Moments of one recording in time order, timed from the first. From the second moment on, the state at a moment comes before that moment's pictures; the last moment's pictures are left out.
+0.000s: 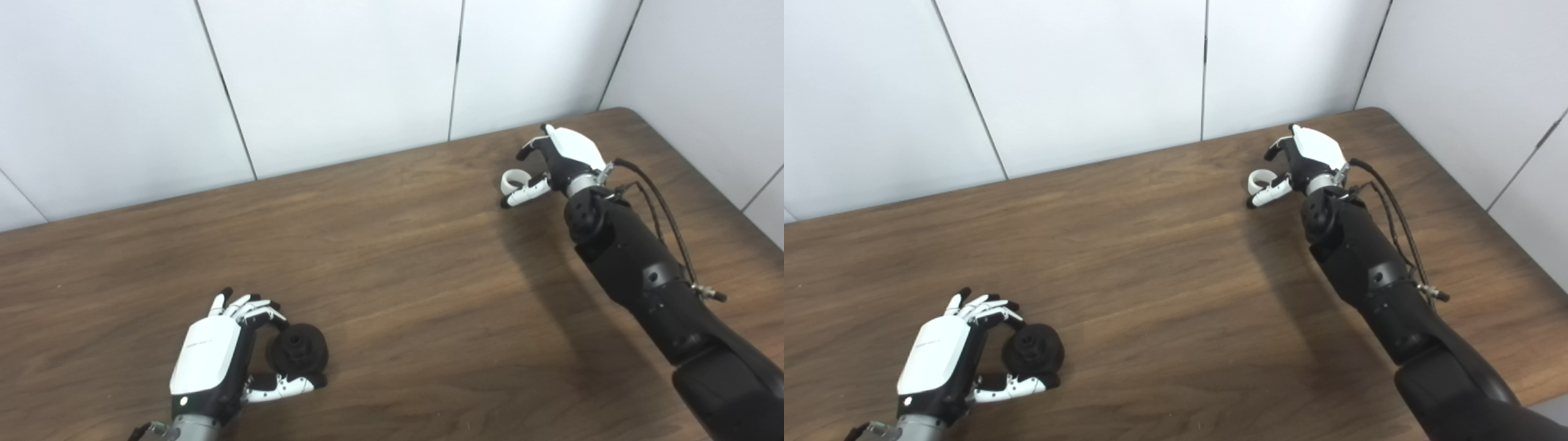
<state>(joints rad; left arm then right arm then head) 0.00 0.25 -0.32 -0.19 0.91 0.06 -0.03 -0.51 -0.54 0.17 0.34 -0.66 0.47 0.04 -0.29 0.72</state>
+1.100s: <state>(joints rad) 0.00 0.25 -0.32 -0.19 0.91 0.06 -0.04 -0.51 -0.55 0.18 0.34 -0.66 0.46 0.05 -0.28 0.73</state>
